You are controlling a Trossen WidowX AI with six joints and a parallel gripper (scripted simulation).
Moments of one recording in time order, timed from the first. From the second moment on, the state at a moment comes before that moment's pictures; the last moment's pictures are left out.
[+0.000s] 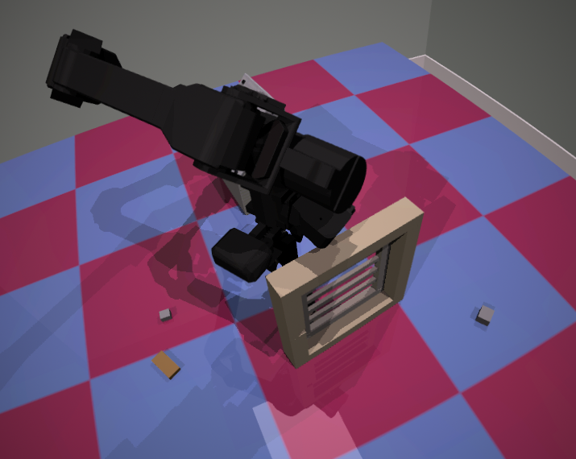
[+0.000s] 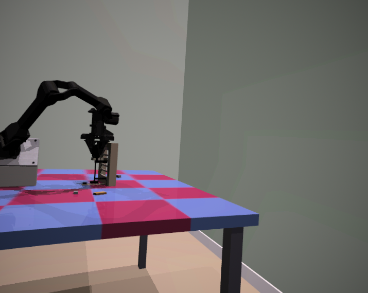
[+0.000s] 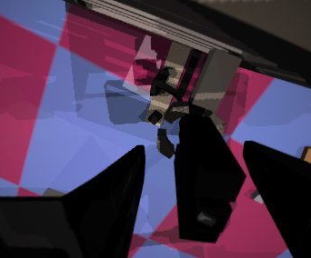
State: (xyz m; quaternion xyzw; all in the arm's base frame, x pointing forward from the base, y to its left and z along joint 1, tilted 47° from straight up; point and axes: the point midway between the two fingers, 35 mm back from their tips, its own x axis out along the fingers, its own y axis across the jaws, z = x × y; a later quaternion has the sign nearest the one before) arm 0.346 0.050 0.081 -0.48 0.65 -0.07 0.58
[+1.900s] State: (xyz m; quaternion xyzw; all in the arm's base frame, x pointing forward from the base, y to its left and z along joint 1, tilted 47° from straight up) arm 0.347 0.050 0.082 -0.74 0.55 0.35 0.16
